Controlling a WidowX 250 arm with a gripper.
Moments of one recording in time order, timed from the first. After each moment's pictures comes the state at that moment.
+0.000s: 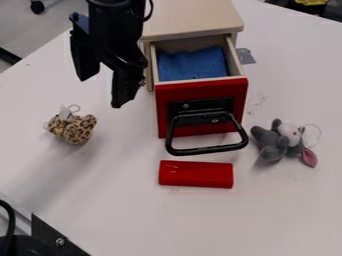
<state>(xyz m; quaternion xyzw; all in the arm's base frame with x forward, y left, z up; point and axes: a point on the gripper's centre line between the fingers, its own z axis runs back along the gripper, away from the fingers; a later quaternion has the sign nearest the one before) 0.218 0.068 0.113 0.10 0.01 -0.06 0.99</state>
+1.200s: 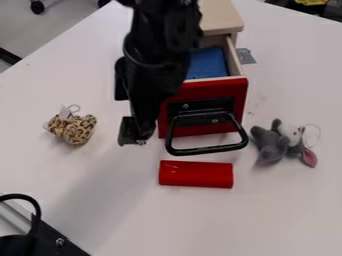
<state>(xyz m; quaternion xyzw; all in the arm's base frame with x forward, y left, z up) 0.207 0.016 0.093 0.18 0.02 -0.41 0.89</state>
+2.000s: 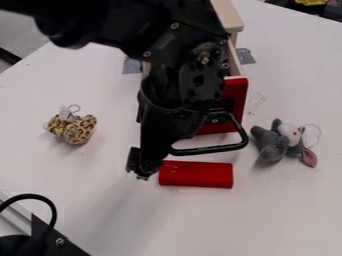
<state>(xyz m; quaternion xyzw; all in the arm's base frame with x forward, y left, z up) 0.190 -0.016 0.085 0.19 0.01 -0.51 0.84</state>
